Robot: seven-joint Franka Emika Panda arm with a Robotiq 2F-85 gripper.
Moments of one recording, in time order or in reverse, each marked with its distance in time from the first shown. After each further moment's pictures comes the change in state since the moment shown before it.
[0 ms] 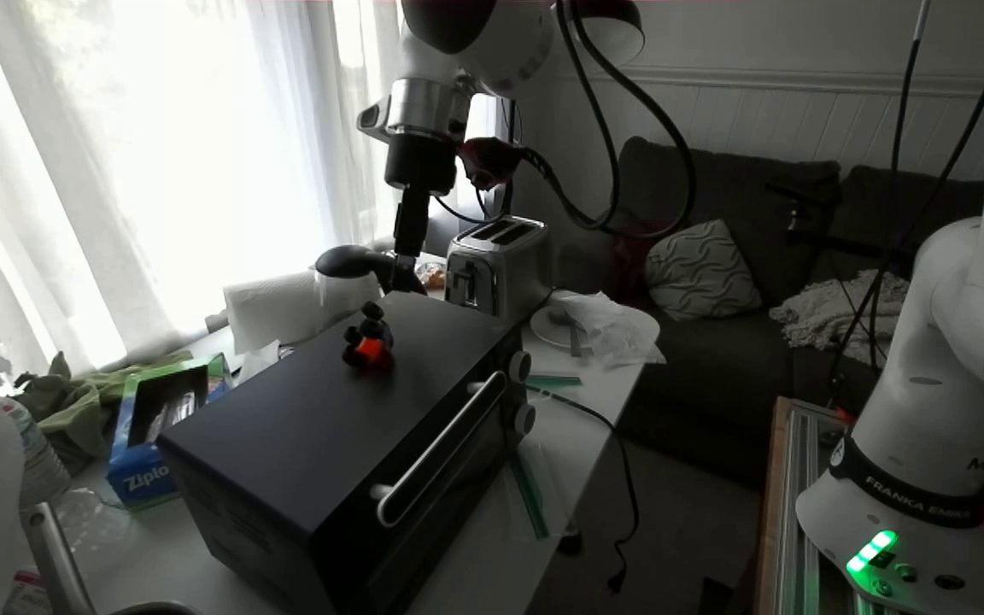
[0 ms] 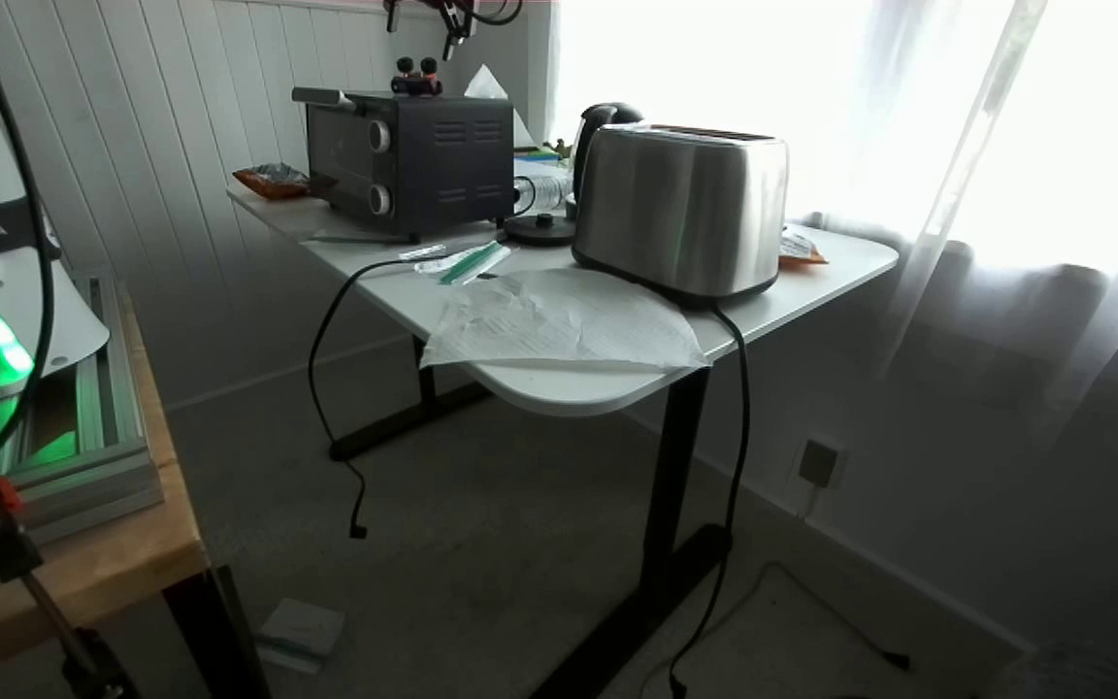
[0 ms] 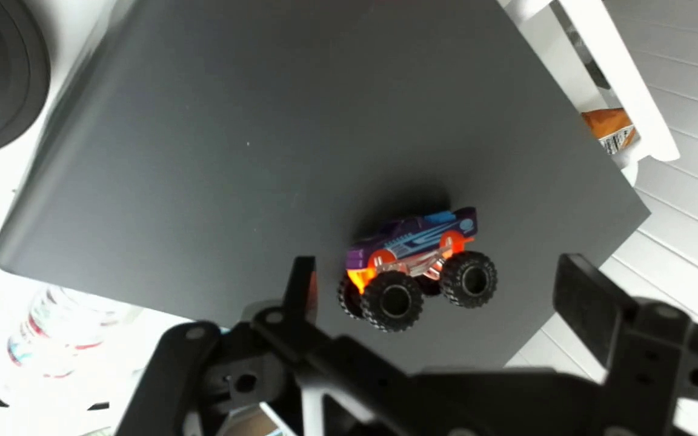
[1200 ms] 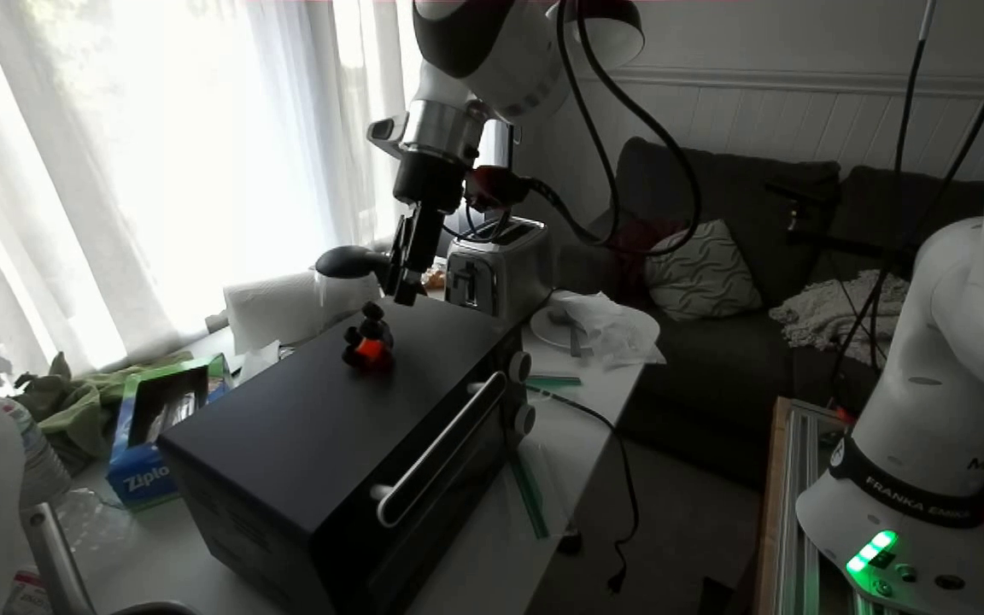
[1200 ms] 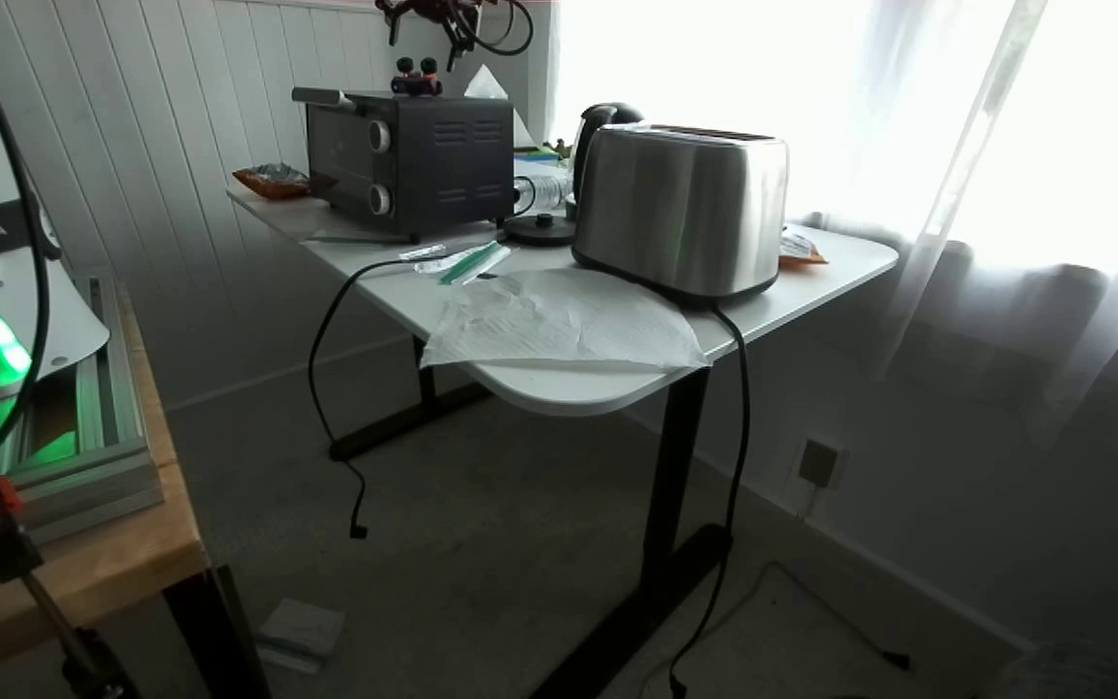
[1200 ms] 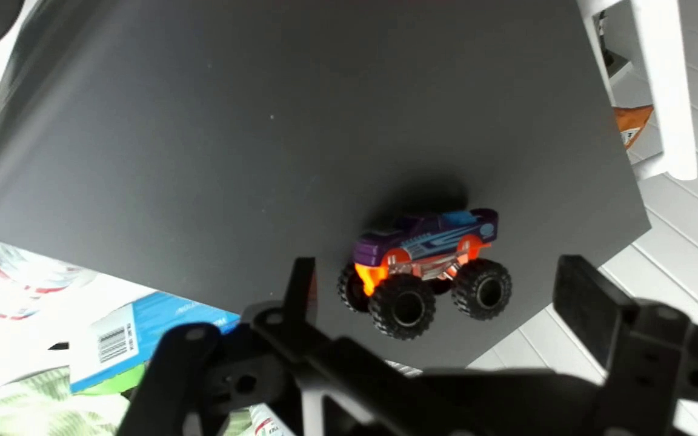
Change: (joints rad) arm -0.002 -0.012 -0.010 -0.086 0.131 0.111 -0.247
